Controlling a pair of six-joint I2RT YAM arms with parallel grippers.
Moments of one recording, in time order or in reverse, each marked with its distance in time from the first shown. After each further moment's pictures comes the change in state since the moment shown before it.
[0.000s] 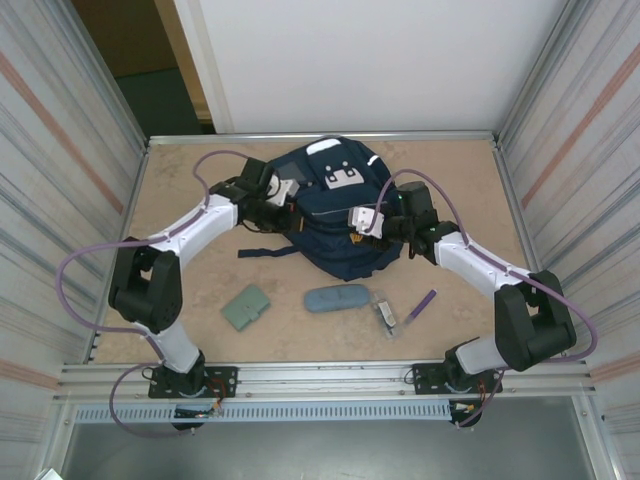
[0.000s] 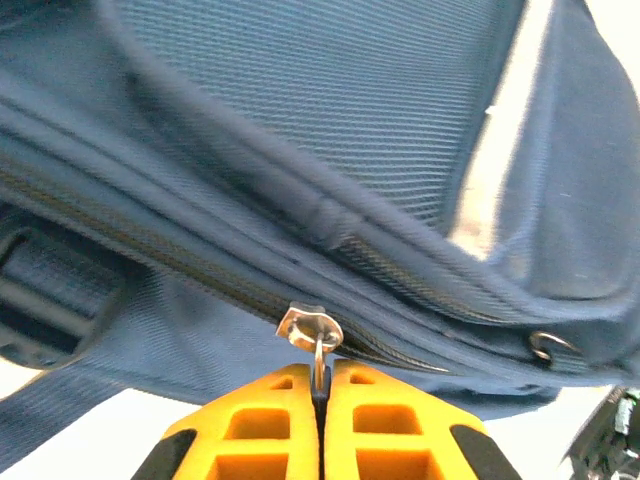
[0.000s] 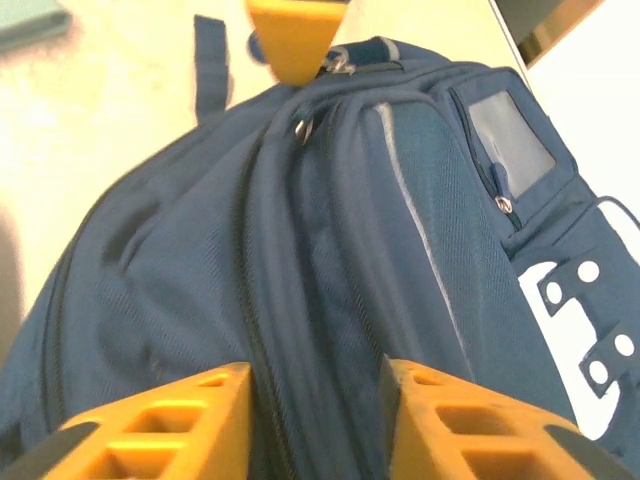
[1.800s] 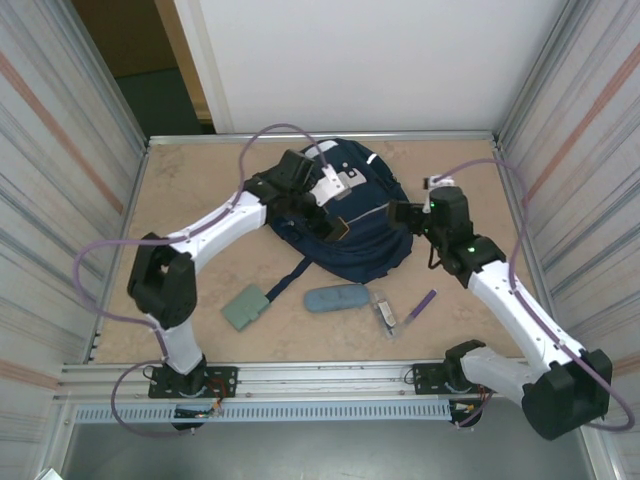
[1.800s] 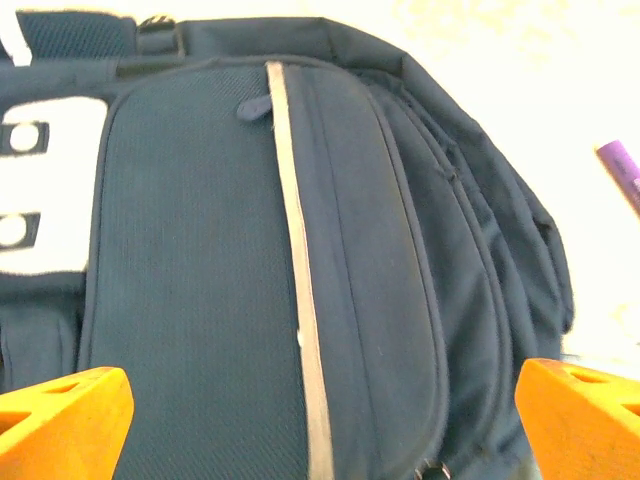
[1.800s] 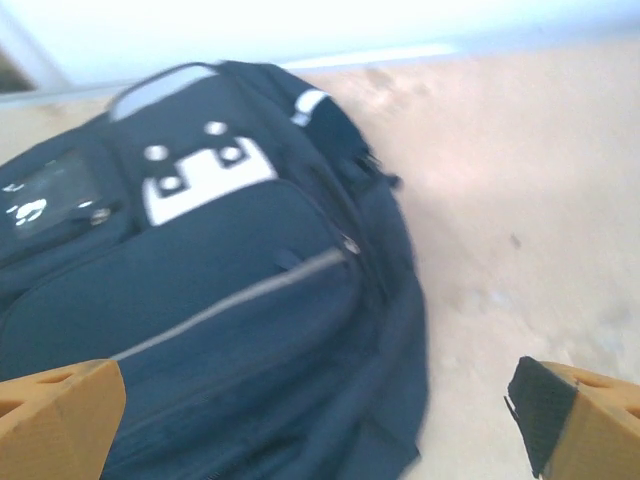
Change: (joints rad) left arm -0.177 0.118 0.214 0.101 -0.104 0.677; right arm -0.062 -0.385 0.000 -0.291 0.734 1.304
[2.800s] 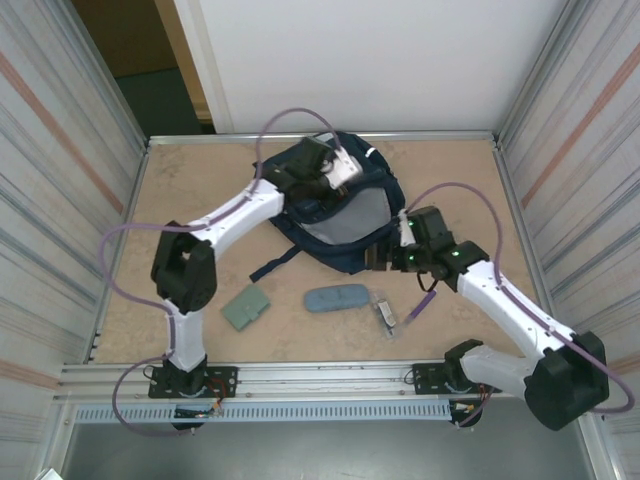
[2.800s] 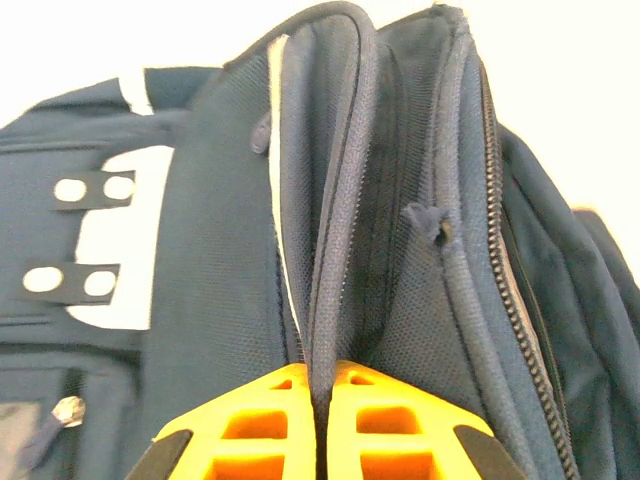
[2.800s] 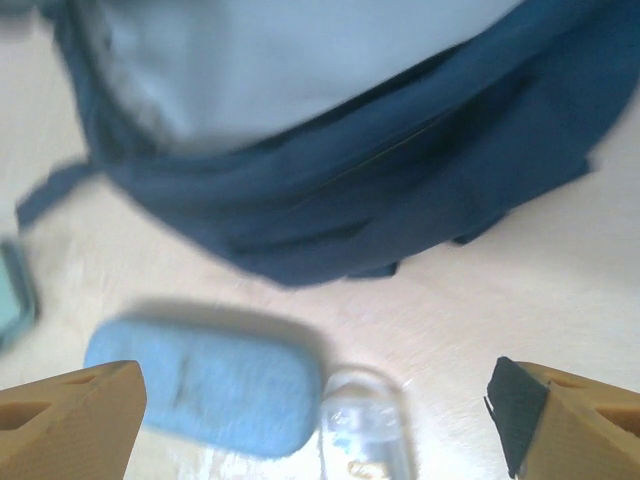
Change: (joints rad) left arm 0.027 0.098 0.181 0.034 -0.168 -0.056; right arm 0.159 0.084 -0.066 -0.208 -0.350 0.001
